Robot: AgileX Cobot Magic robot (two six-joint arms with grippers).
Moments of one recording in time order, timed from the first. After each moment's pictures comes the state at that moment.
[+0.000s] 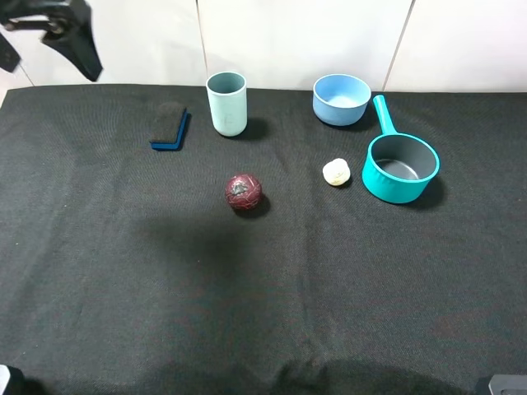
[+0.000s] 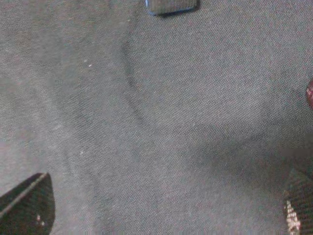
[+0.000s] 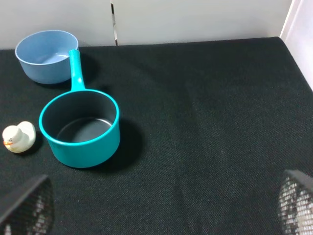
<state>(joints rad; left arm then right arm) -0.29 1.44 -1.31 0.01 1.09 -0.15 0.01 -0.01 -0.50 -0.04 1.02 0.07</state>
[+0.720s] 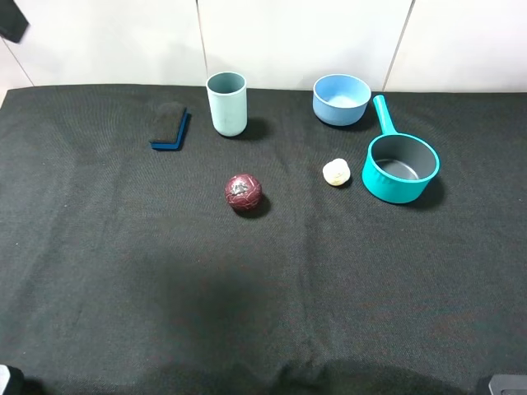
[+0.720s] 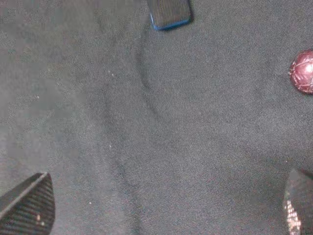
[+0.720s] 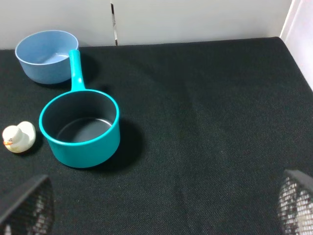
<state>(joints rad) -0.29 1.17 -1.31 0.02 1.18 -0.03 0.01 -0.01 -0.50 -0.04 1.02 0.07</state>
